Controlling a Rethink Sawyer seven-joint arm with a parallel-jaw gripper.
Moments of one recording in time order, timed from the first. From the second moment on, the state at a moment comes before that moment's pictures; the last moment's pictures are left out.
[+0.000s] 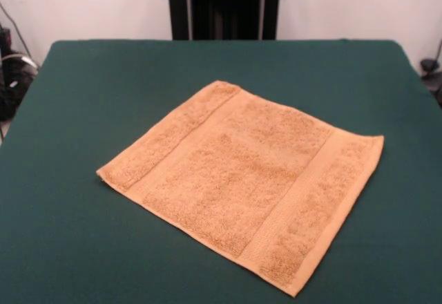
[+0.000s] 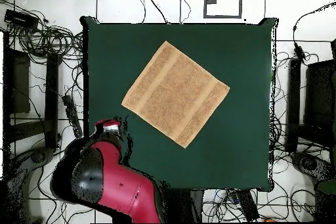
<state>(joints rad) 0.47 -0.88 -0.47 1.96 0.55 0.30 2.77</state>
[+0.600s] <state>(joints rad) -0.03 -1.18 -0.41 1.92 0.16 0.33 2.58</state>
